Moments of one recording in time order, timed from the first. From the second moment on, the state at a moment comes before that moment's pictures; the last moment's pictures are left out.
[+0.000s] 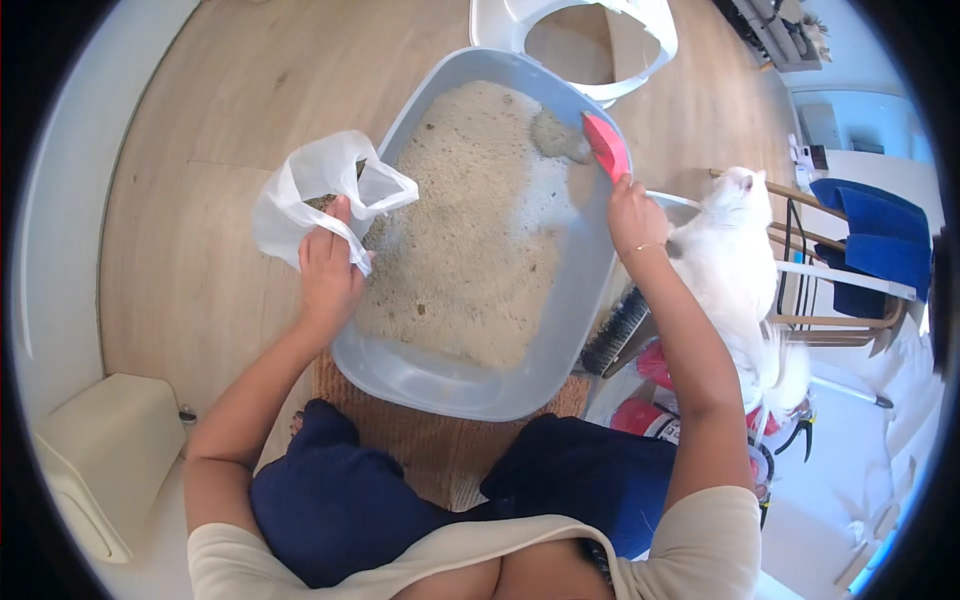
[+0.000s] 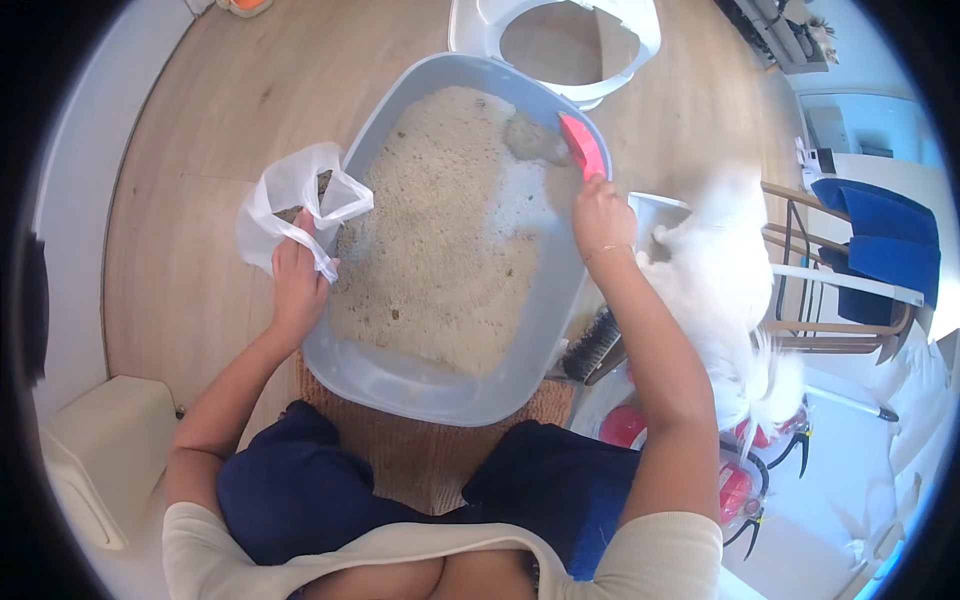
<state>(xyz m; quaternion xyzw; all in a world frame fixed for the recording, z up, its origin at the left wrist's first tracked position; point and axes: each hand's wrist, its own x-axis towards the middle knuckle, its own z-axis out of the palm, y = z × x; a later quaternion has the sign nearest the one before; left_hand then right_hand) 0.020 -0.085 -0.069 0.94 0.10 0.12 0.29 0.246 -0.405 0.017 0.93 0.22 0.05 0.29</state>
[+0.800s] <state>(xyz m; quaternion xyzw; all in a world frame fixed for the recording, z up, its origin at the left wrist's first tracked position) 0.025 -0.079 -0.073 0.97 0.01 0.04 0.23 0.343 -0.414 0.049 0.85 0.43 -0.07 0.31</state>
